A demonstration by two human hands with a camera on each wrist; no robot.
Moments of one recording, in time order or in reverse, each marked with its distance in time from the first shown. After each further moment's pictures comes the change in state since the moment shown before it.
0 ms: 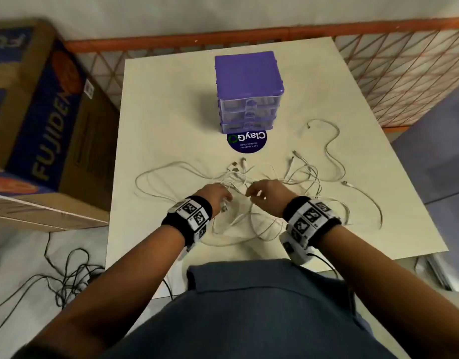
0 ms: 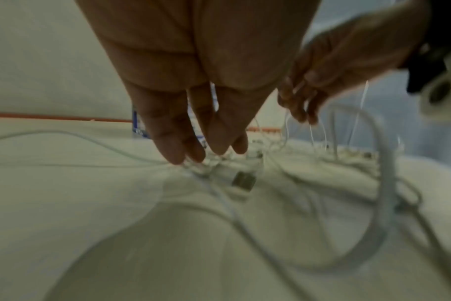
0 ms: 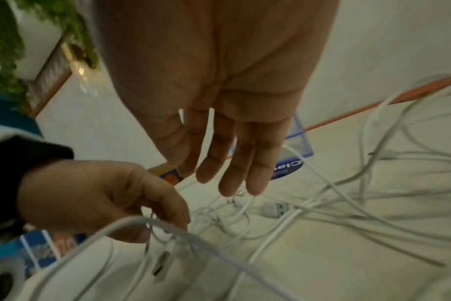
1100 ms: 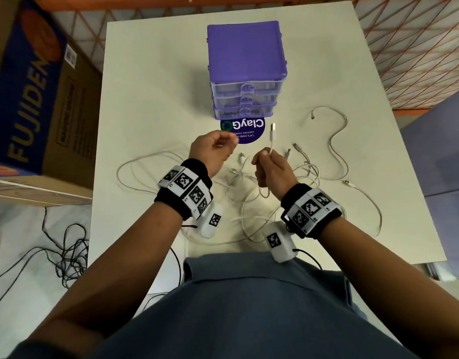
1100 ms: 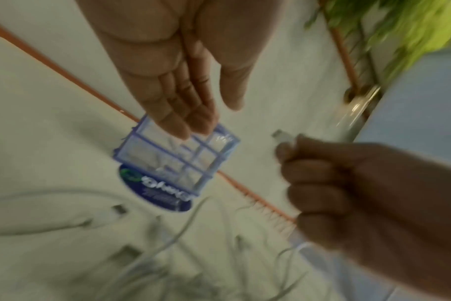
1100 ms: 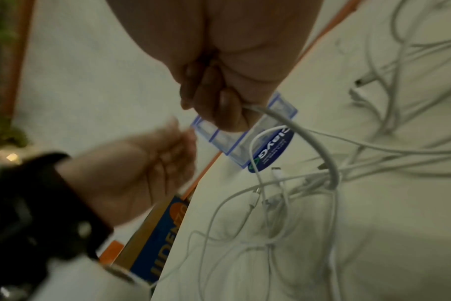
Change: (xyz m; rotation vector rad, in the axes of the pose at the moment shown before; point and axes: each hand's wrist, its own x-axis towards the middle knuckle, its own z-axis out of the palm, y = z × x) left_hand 0.044 0.049 -0.045 -0.911 0.490 -0.080; right_hand 0.035 0.015 -0.017 0.886 0.281 0.057
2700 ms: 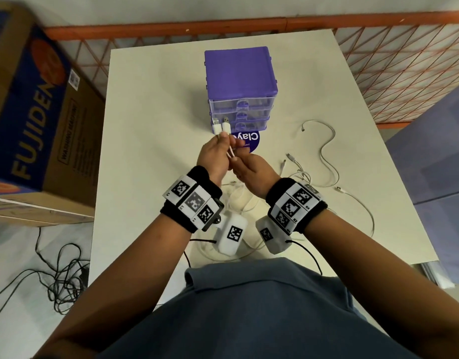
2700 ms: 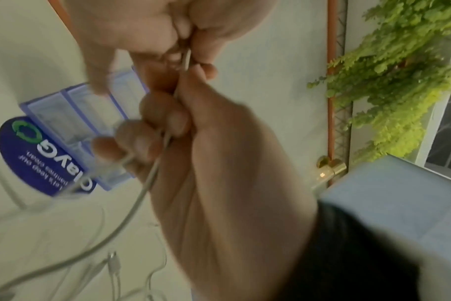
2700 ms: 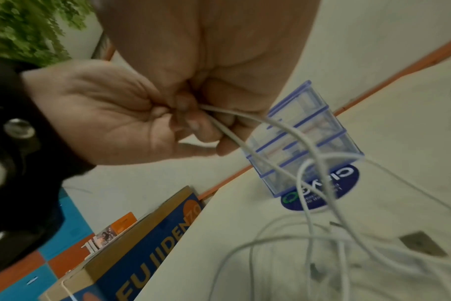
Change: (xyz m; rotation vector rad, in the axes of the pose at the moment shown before) left_hand -0.032 0.050 0.006 -0.444 0.037 -0.078; right_hand -0.002 -0.036 0.021 -0.405 -0.263 -0.272
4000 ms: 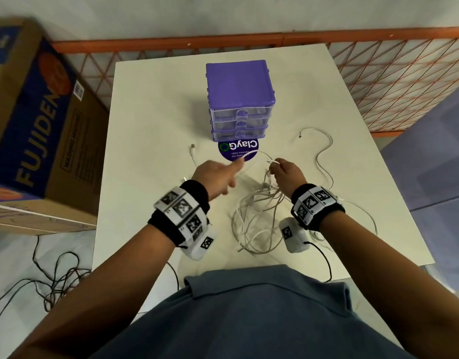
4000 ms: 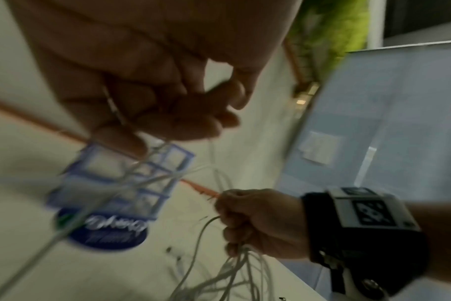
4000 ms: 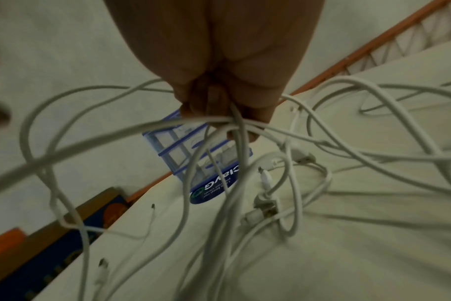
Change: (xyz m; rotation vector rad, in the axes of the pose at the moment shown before) left_hand -0.014 0.003 -0.025 0.780 -0.183 -0.150; right_hand -0.008 0.057 -0.045 -0.178 0.282 0.307
